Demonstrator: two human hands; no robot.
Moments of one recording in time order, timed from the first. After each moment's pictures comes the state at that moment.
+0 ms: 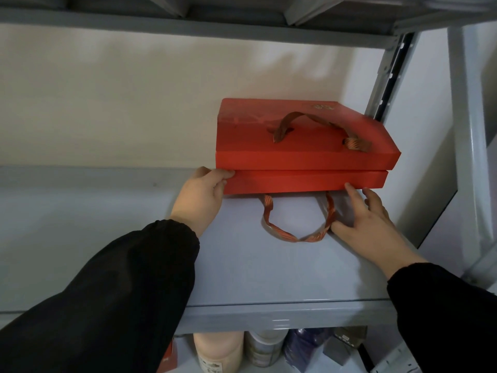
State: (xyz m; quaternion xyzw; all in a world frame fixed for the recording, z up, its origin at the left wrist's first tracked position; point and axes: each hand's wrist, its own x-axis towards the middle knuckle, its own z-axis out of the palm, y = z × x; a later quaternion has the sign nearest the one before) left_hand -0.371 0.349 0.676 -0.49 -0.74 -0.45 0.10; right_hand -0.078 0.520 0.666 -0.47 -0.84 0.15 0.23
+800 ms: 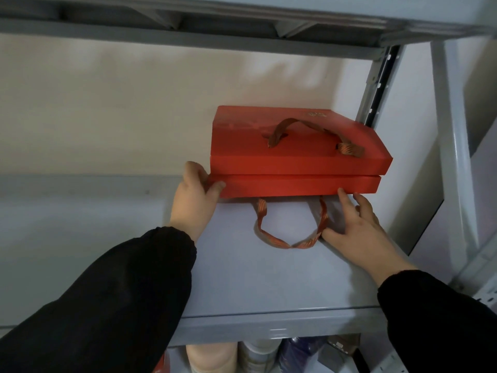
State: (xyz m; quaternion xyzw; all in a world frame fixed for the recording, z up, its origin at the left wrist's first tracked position) left_hand -0.363 0.360 0.689 -0.39 -0.74 -0.55 0.06; right_hand -0.077 0.521 0.664 -0.46 -0.84 0.14 0.23
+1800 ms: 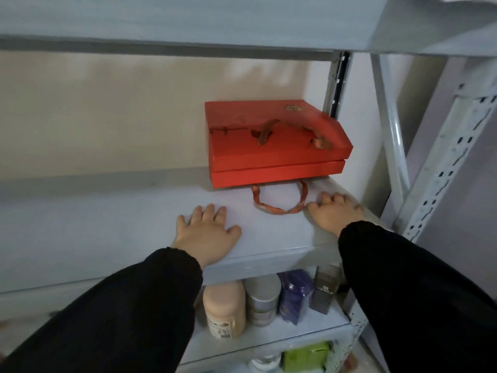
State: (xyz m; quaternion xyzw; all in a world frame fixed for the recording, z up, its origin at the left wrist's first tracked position) left_hand -0.294 0.264 0.670 -0.50 -0.86 -0.03 -0.06; right_hand -0.074 0.468 0.671 -0.59 -0.80 0.08 0.04
